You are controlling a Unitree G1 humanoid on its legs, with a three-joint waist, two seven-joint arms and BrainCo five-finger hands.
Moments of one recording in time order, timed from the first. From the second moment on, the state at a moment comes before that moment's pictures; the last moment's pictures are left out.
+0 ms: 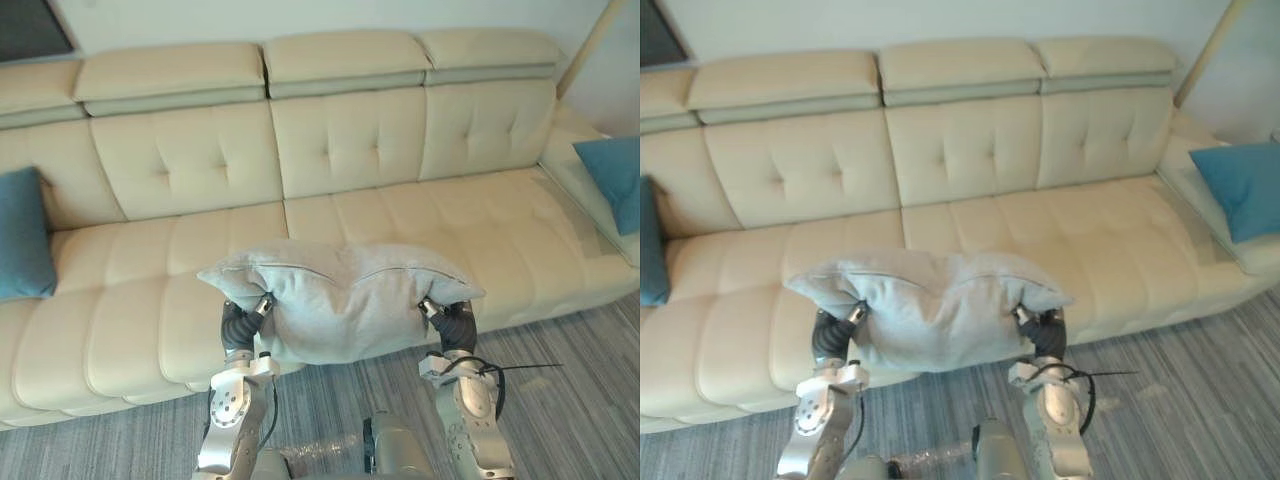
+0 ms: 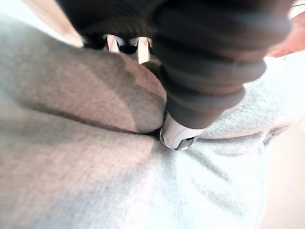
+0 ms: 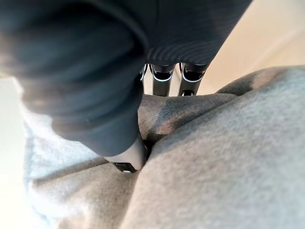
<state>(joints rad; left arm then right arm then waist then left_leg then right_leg) 0.21 0.06 -0.20 -0.08 -0.36 -0.28 0.28 0.17 -0.08 0.09 -0.01 0.30 -0.26 -0.16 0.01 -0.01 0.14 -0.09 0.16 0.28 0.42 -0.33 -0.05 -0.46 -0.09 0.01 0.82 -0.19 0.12</state>
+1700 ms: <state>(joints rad) -0.11 0.04 -0.13 -0.14 -0.32 -0.29 0.34 -0.16 -0.09 -0.01 -0.18 0.16 -0.25 -0.29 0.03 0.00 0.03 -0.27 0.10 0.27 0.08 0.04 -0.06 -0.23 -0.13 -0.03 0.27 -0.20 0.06</state>
